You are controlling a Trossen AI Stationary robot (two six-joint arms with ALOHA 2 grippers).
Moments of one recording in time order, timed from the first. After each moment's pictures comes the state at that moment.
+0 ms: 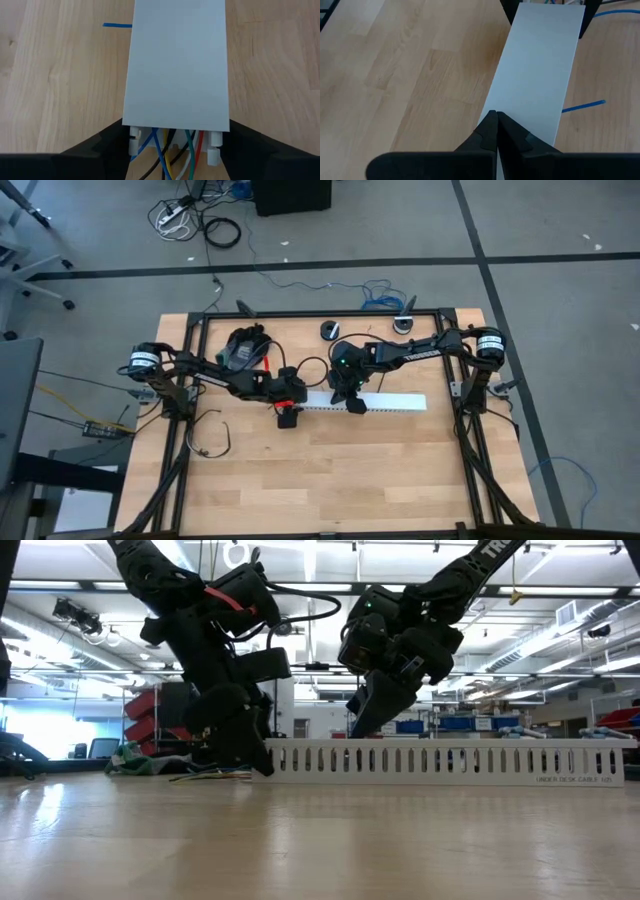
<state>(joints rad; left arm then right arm) 0.03 1.67 0.79 -0.05 -0.13 0.10 -0.21 1.82 1.07 -0.21 -0.47 -0.27</state>
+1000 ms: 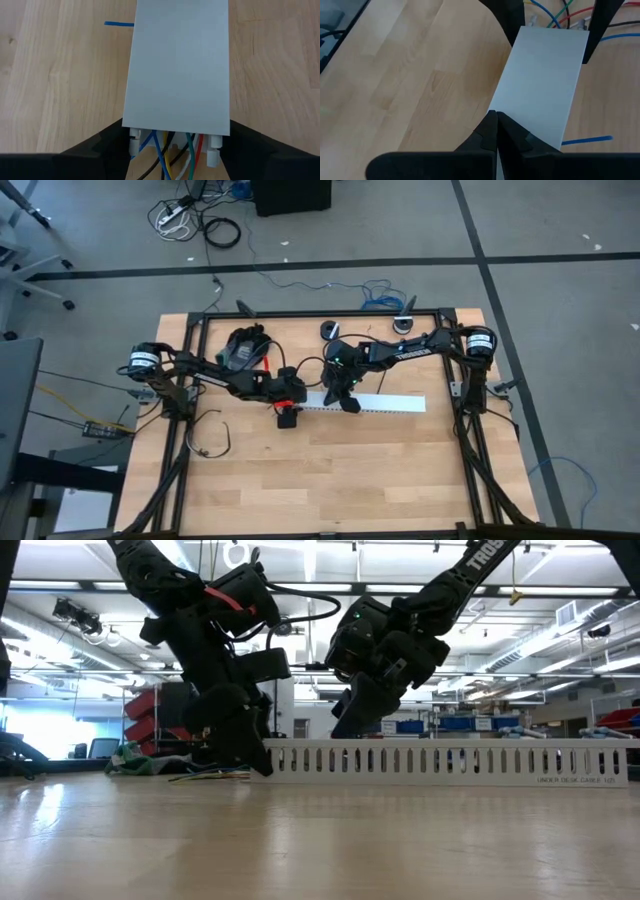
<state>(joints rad) 0.03 1.67 0.79 -0.05 -0.13 0.10 -0.23 1.92 1.11 -0.16 -0.54 -0.27</state>
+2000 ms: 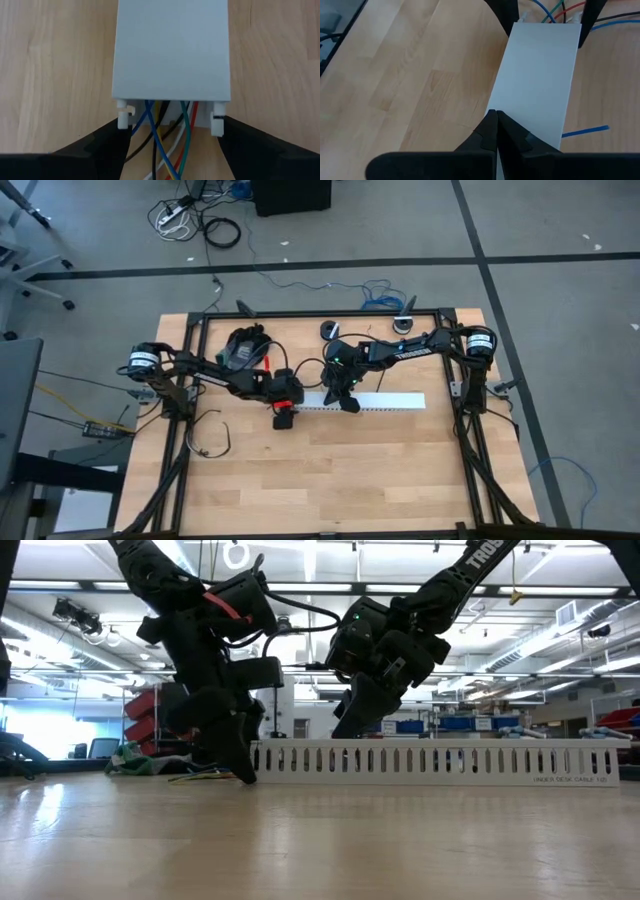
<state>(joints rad) 0.03 1.67 0.80 -0.16 -0.08 0.08 -0.23 1.92 1.11 -0.22 -0.54 -0.27</state>
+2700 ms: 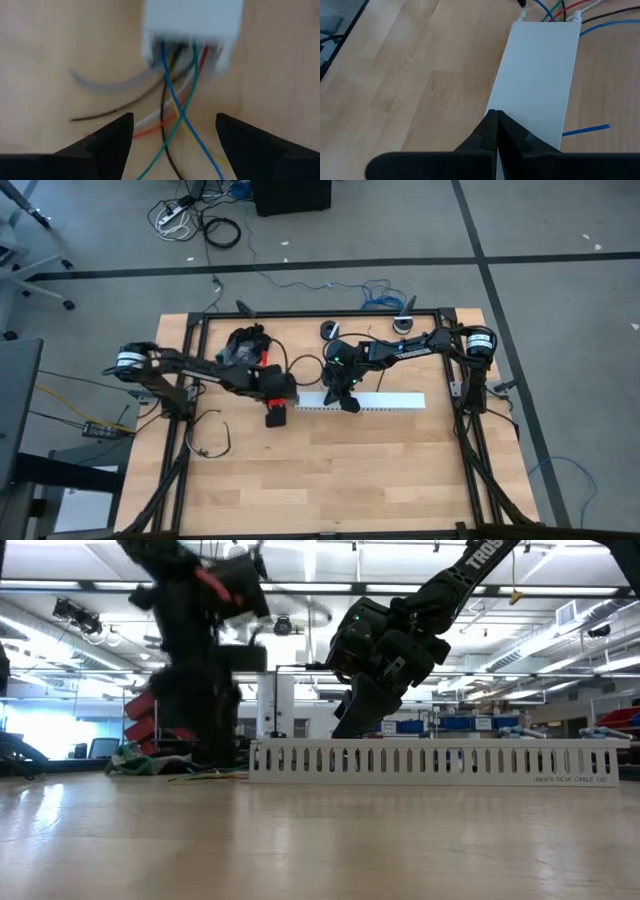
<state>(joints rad) 0.03 1.59 0.86 -0.46 -0.12 -0.05 -0.23 1.92 1.11 -0.22 -0.54 -0.26</state>
